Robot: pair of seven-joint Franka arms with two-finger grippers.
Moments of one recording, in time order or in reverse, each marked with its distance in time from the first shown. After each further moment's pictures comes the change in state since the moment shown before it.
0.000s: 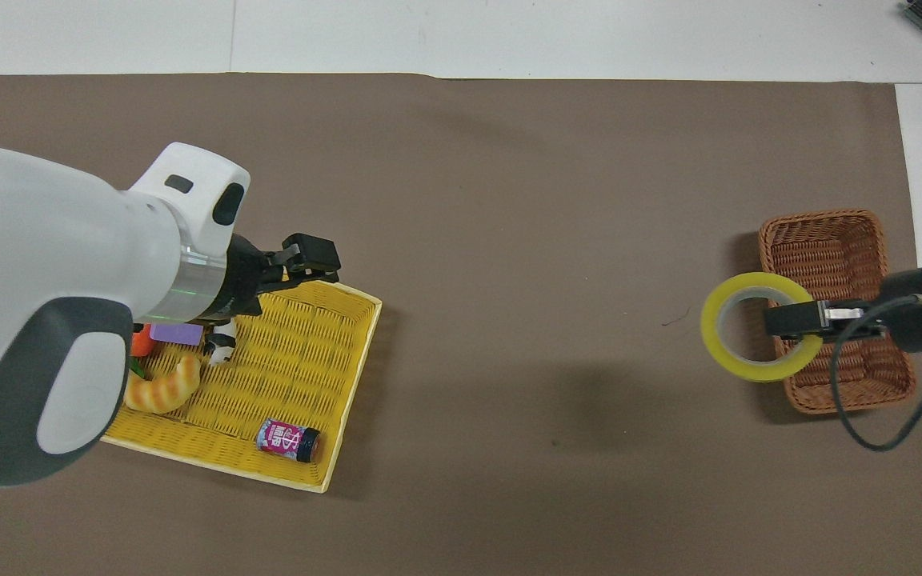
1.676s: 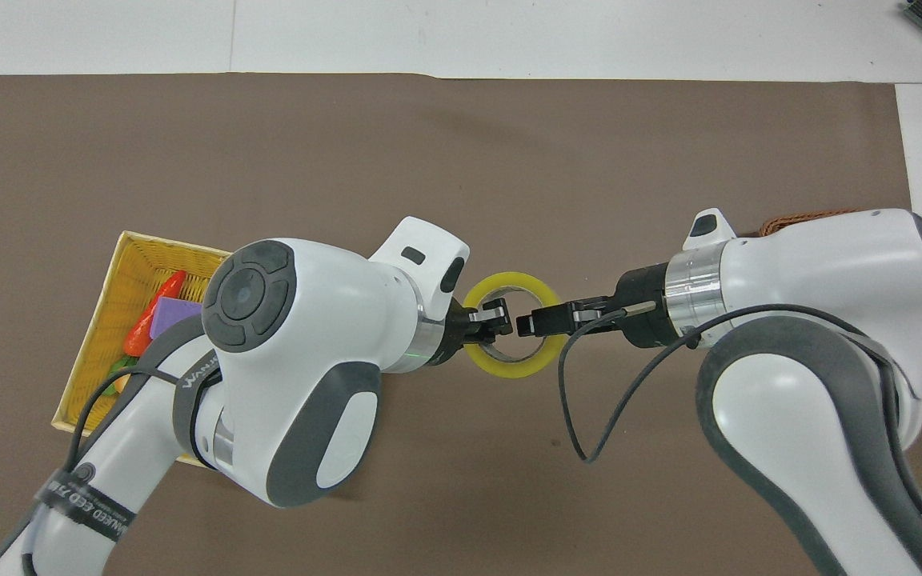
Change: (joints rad) left arm -0.289 0.133 -0.030 -0.050 -0.234 0.295 -0.072; right arm 0.478 0.065 0.026 -0.030 0.261 0.331 0.089
